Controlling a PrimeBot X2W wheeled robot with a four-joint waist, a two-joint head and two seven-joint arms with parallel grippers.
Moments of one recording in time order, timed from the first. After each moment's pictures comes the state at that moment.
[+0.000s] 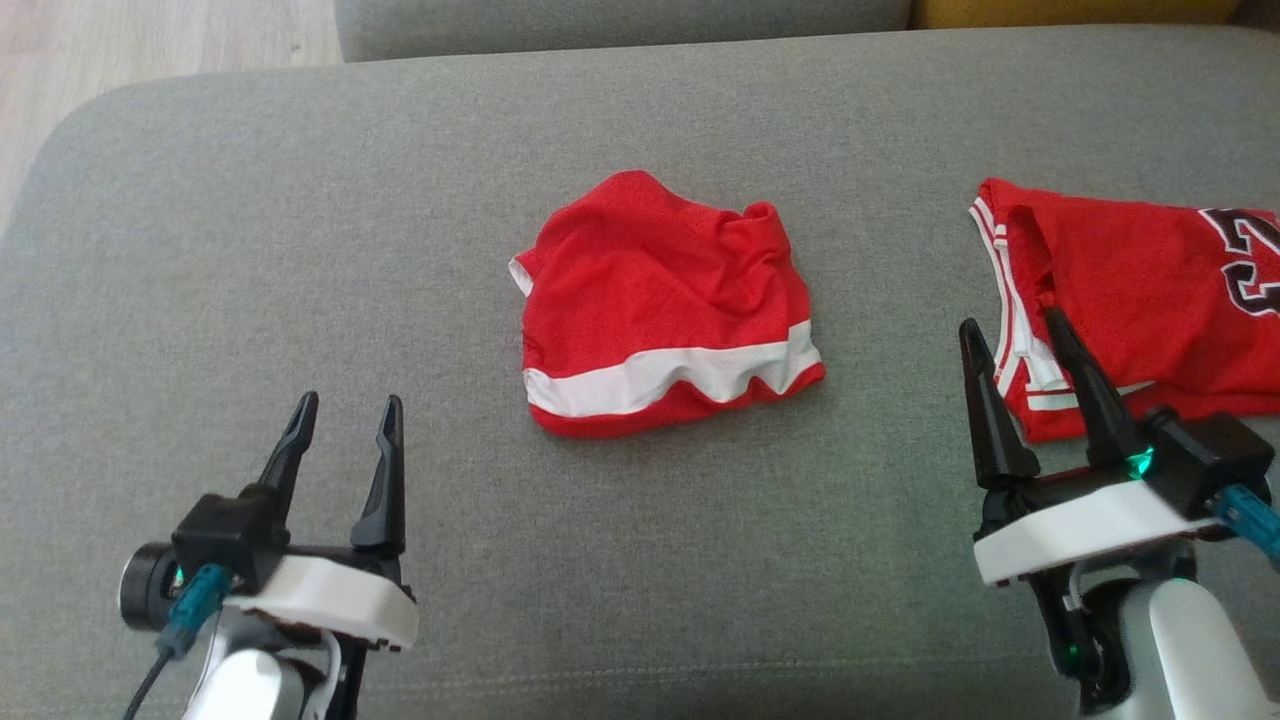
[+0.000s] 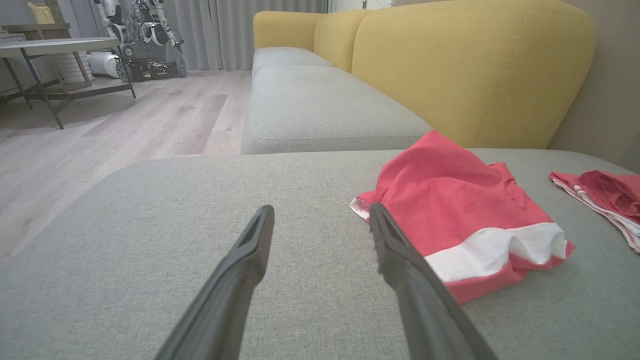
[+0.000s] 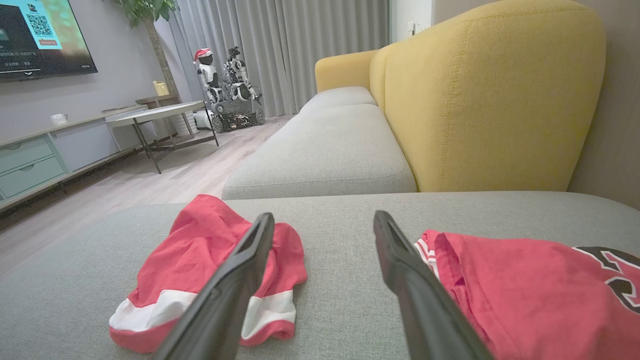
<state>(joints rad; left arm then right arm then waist) -0.02 0.25 -0.31 0.04 -0.31 0.14 -0.21 -0.05 -0.08 0.08 -0.04 0.20 0.12 0.00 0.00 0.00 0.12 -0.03</state>
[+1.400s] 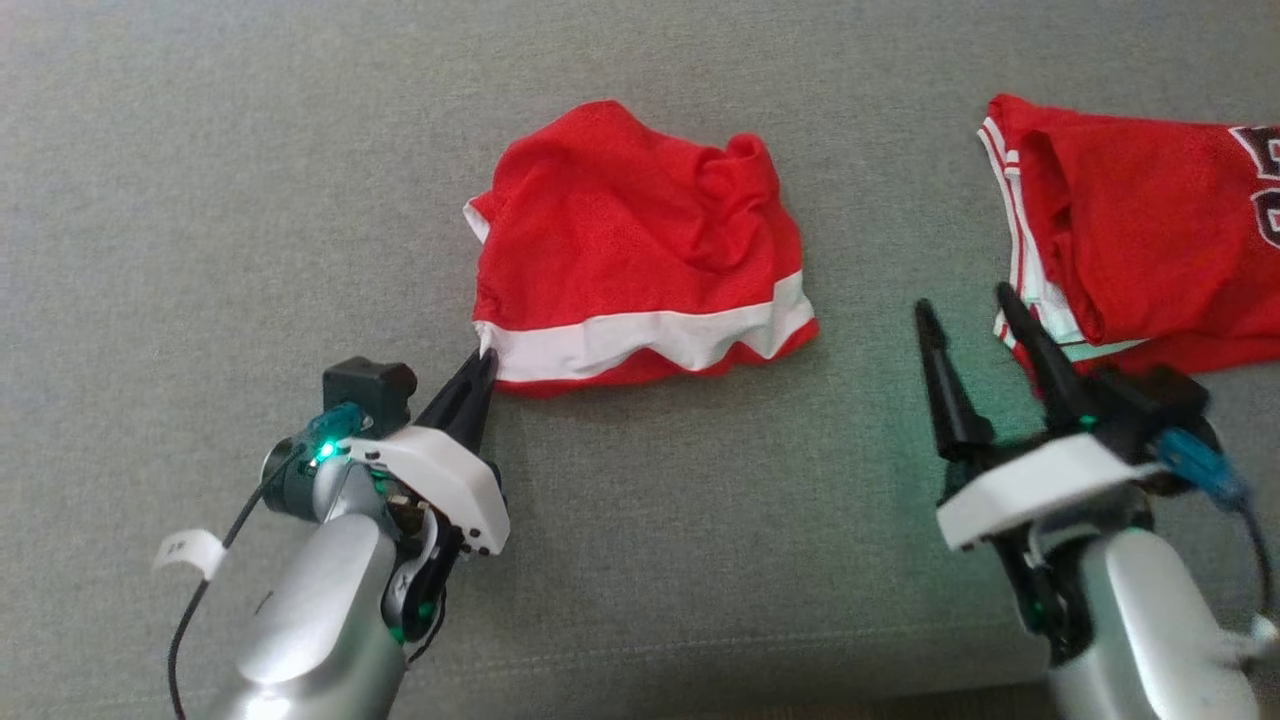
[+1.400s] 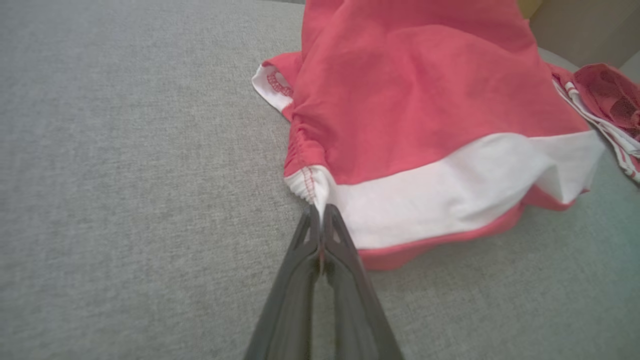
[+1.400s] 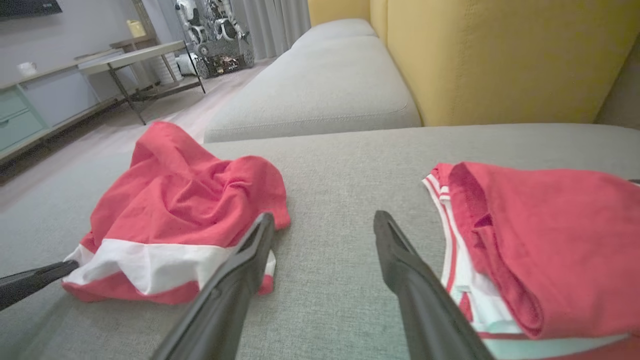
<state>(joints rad) -0.38 0.12 -0.45 0.54 -0.41 -0.03 -0.10 -0.15 -0.09 0.14 0.08 0.20 0.12 0.02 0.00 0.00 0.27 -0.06</state>
